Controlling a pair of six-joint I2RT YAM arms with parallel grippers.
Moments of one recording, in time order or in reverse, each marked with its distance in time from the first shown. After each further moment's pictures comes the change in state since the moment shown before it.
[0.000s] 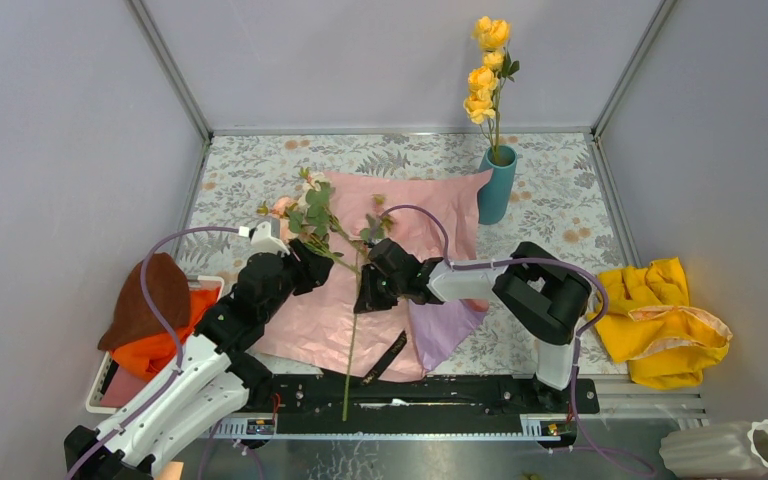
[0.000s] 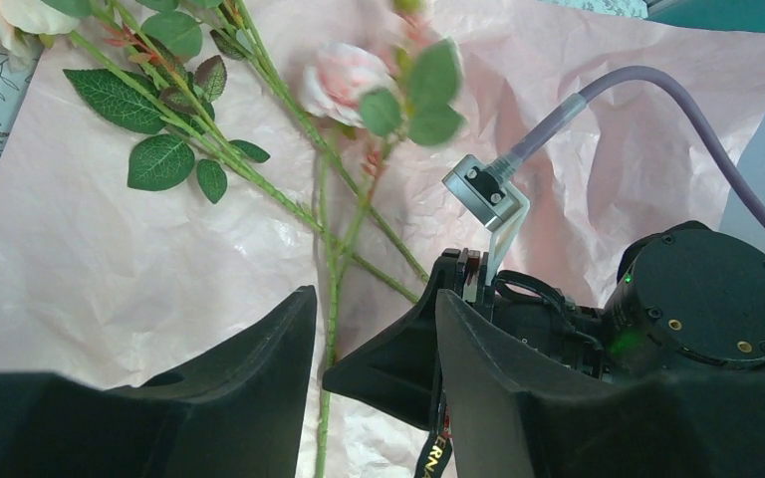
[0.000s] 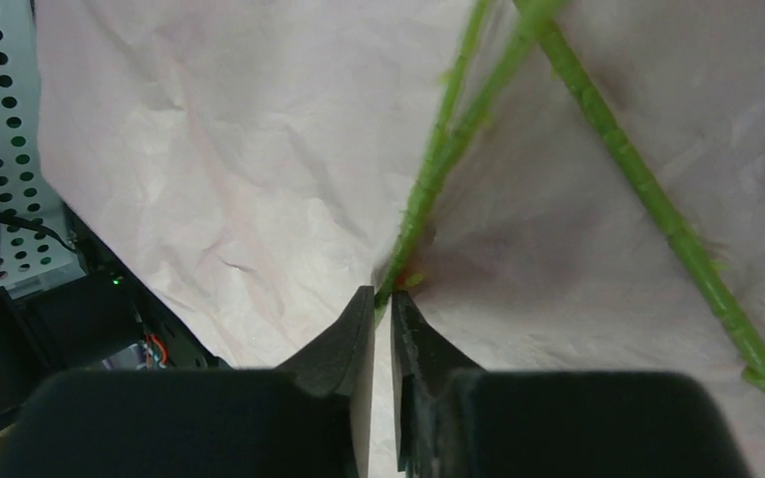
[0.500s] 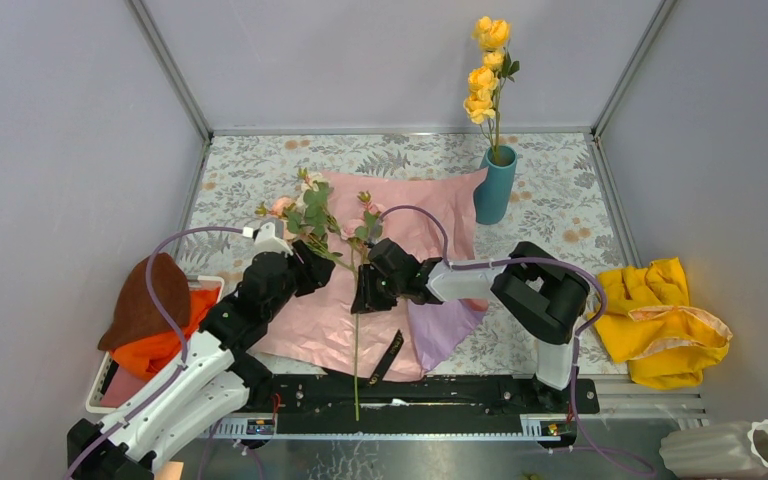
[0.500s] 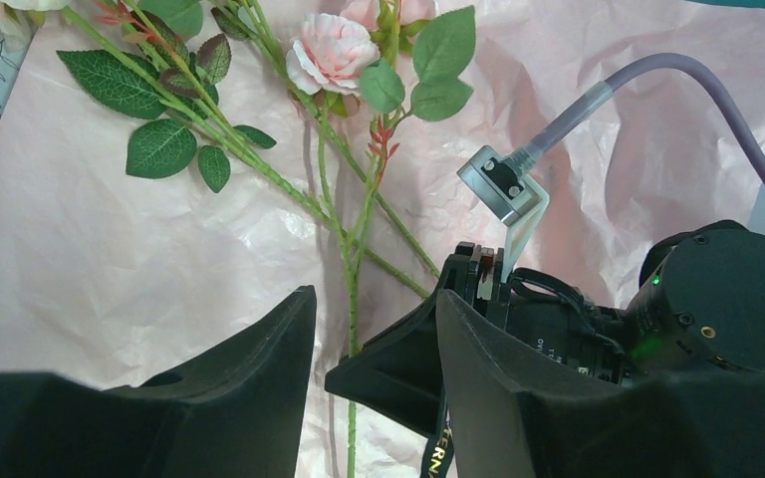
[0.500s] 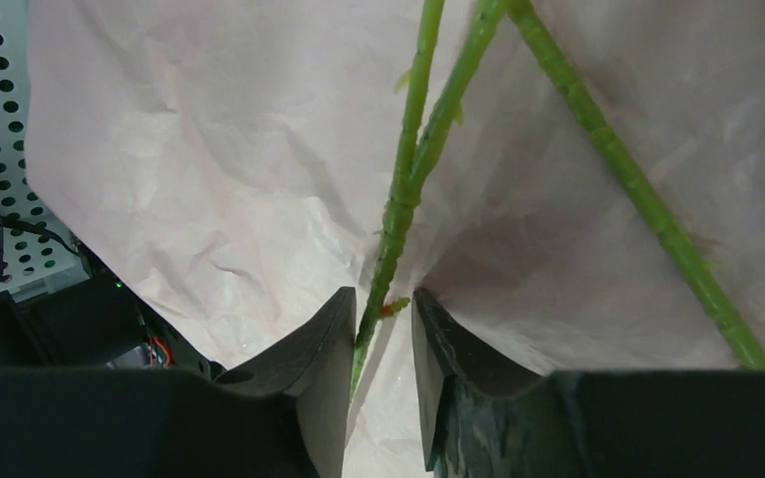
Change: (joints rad) left arm 0.000 0.032 -0.011 0.009 0.001 -0.008; right arm 0.000 0.011 0.000 0.006 0.004 0.019
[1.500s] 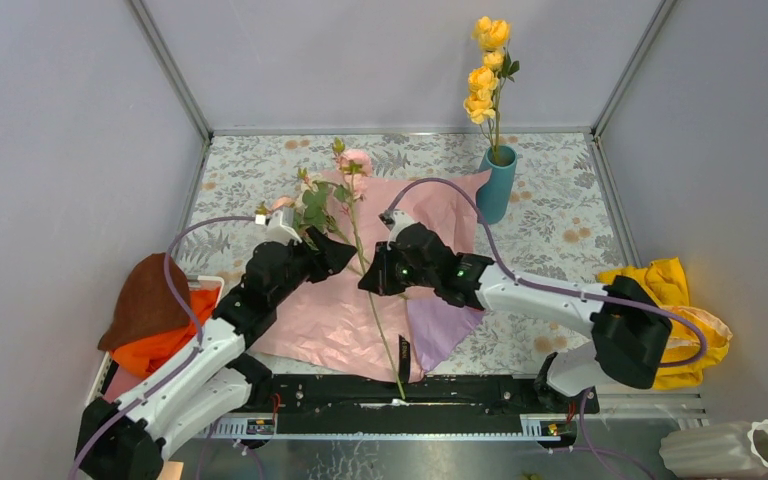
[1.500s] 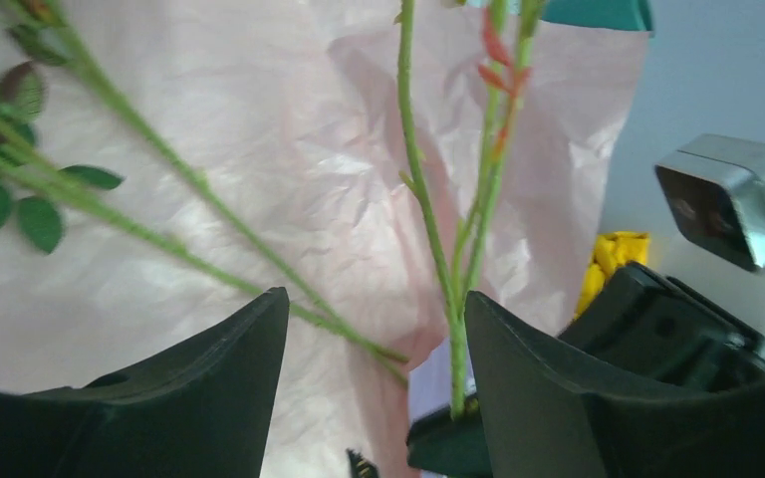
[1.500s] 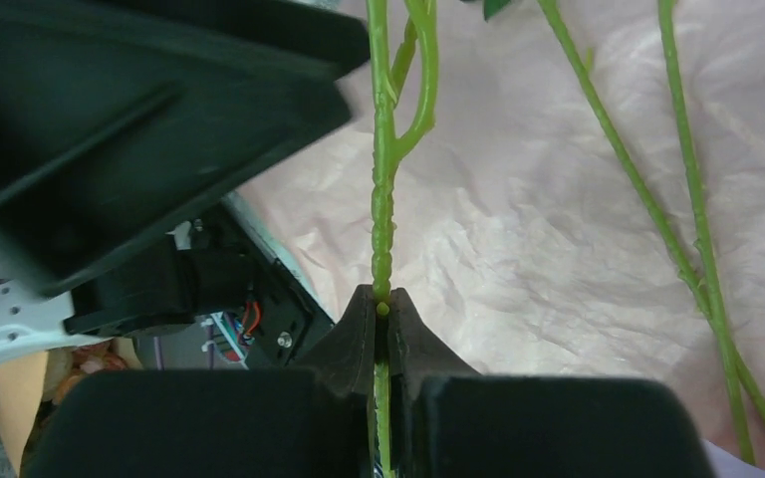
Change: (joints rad) left arm 0.047 0.086 -0.030 0.248 0.191 -0.060; right arm 0.016 -0.388 -0.049 -0.084 0.111 -0.116
